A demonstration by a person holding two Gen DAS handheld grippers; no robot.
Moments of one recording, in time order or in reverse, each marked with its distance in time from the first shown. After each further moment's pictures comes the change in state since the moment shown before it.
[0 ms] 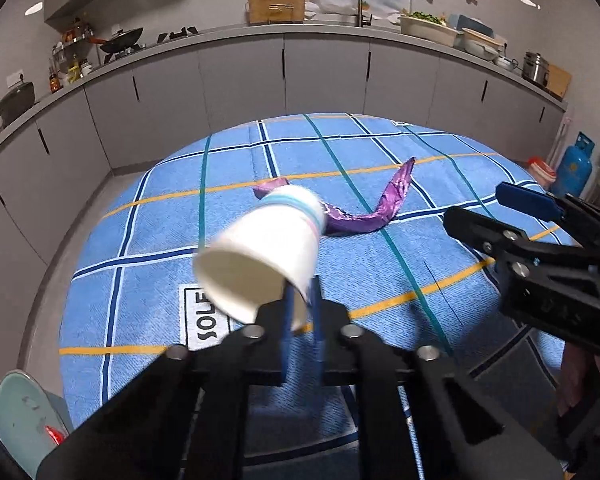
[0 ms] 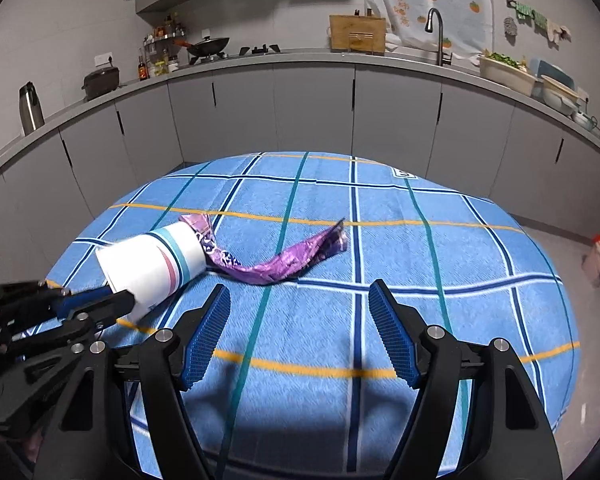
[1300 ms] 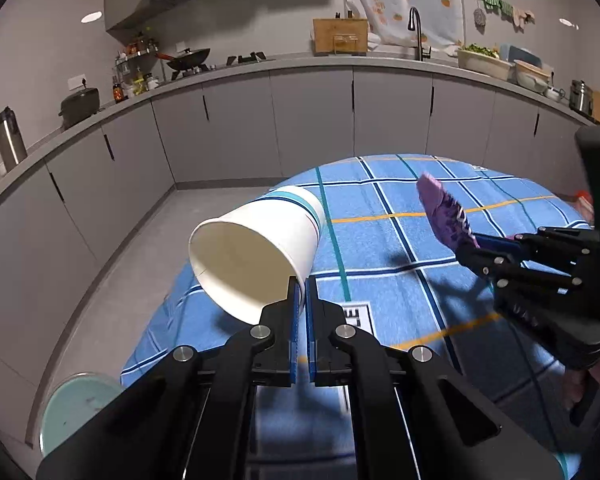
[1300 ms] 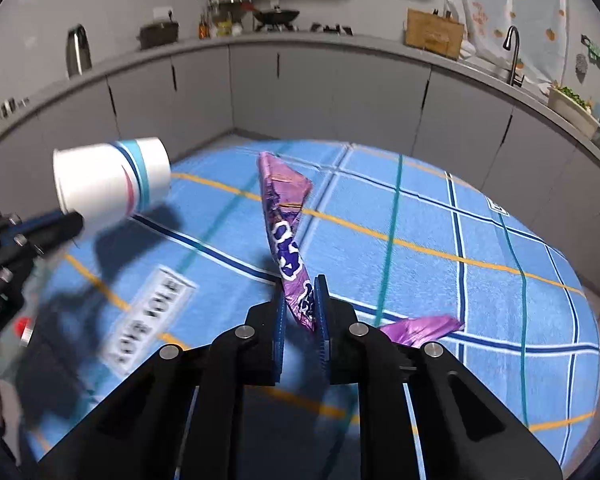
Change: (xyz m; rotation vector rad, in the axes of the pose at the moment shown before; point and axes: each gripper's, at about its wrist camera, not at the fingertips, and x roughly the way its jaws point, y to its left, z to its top) left arm -0.053 0.074 -0.002 -0.071 -0.113 0.209; right arm 0.034 0.076 0.020 -0.177 0.061 0.143
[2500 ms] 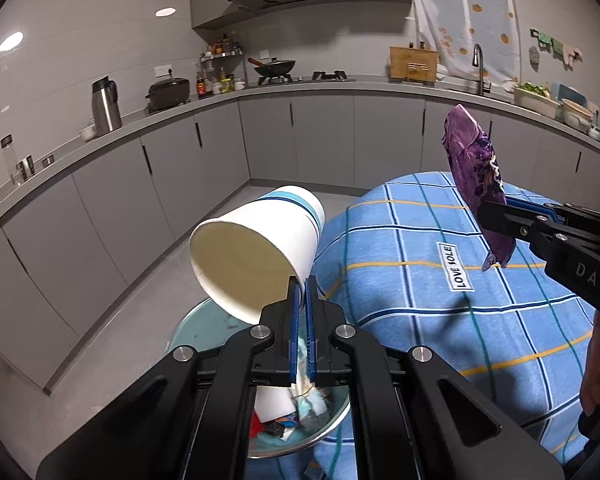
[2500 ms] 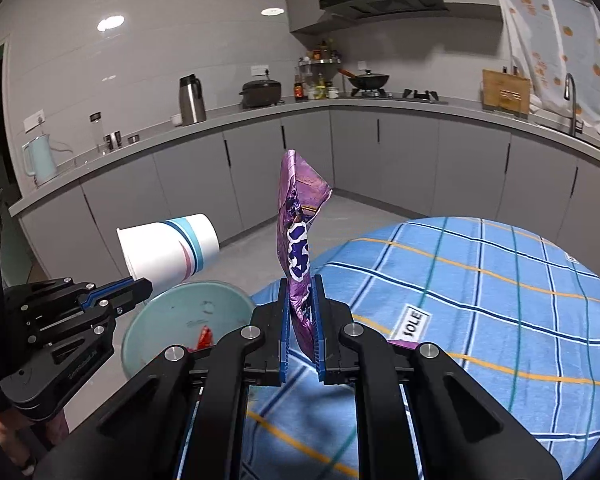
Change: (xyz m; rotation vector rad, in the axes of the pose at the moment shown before) left arm -0.160 0.112 -0.083 -0.146 -0.052 0.193; right arm -0.128 0.165 0.001 -0.065 -0.201 0.288
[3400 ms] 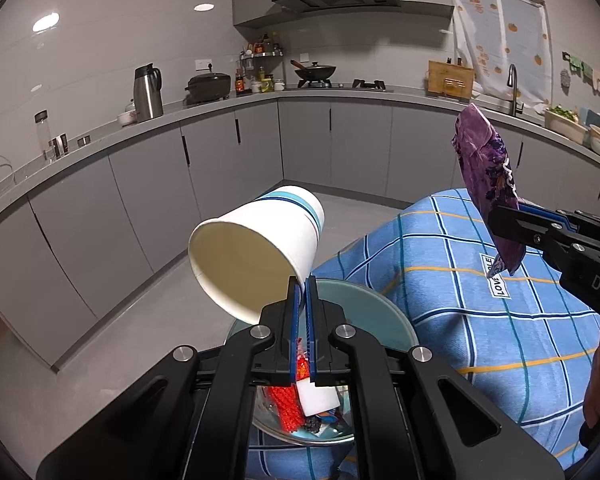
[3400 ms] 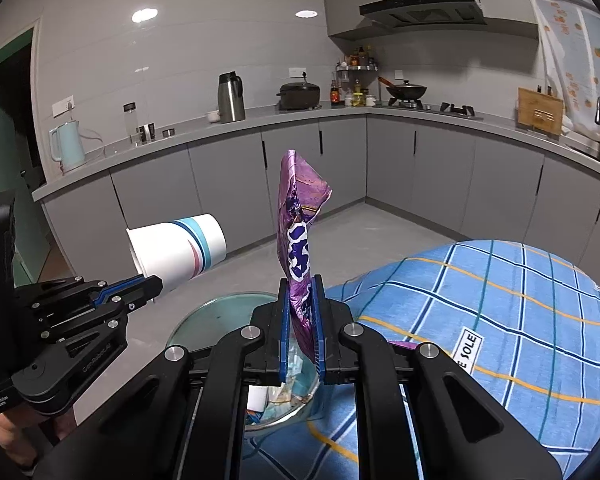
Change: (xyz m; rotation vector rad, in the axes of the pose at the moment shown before) left arm -0.016 0.055 -0.010 -0.091 -0.015 0.085; right arm 0.016 0.052 0.015 -0.073 -0.012 0.085
